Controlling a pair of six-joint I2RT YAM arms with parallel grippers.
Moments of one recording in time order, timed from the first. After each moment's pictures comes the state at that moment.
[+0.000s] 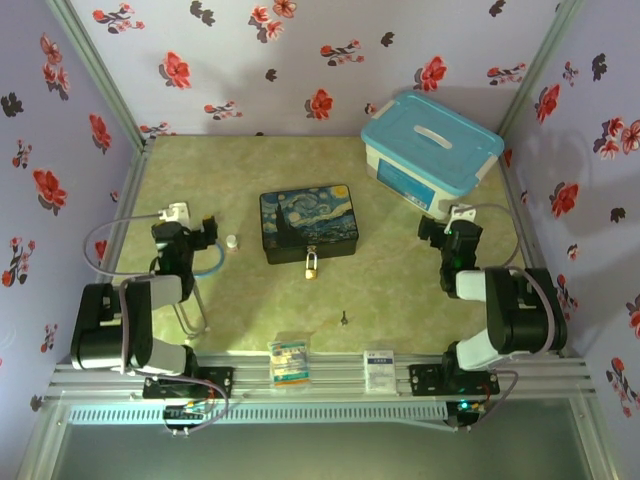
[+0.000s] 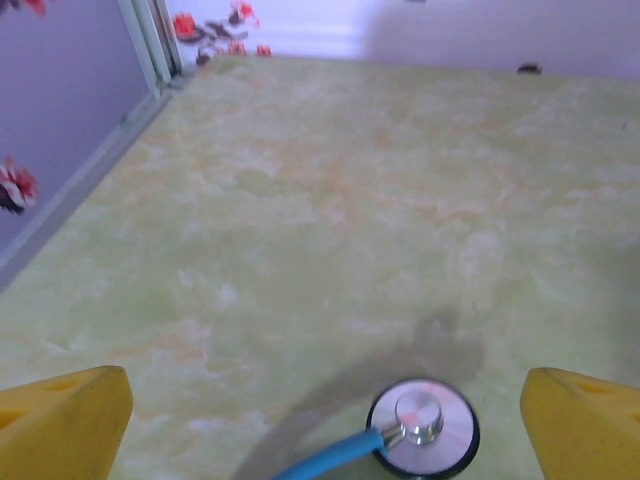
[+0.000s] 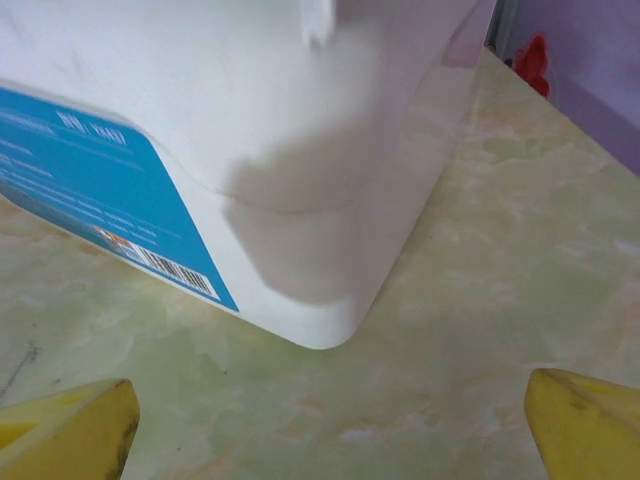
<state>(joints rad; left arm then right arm) -0.01 1.40 0.39 0.67 -0.14 -0.04 0.02 1.47 0.39 0.69 0.14 0.13</state>
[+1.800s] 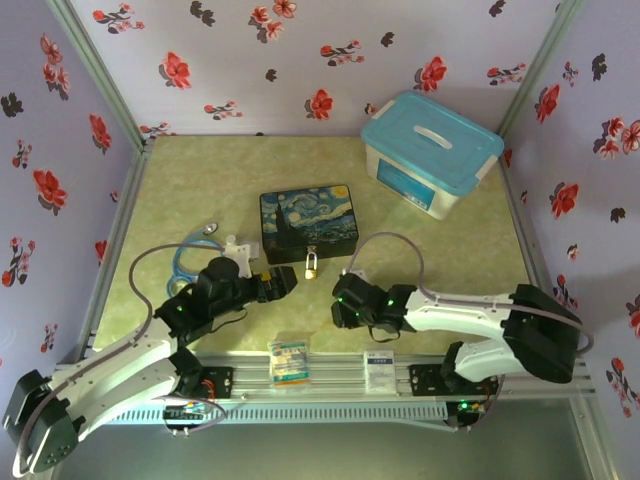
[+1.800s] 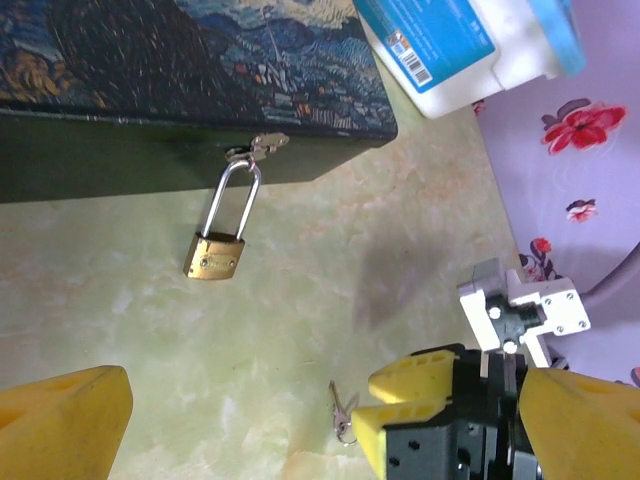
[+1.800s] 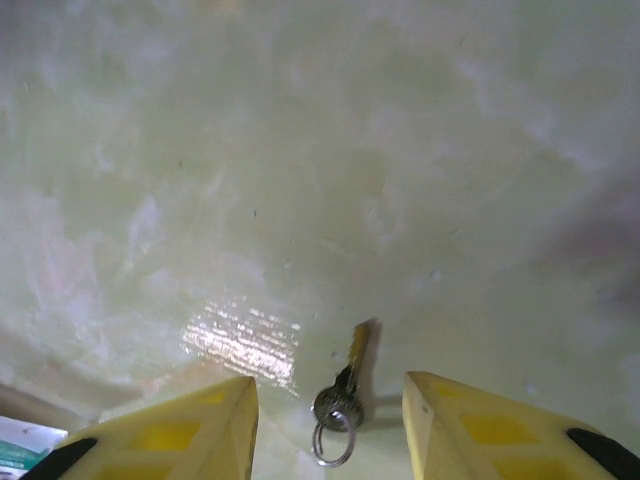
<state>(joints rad) -0.82 0.78 0.41 -0.09 0.07 -0.87 1.12 1.33 0.61 -0.37 0.12 0.83</state>
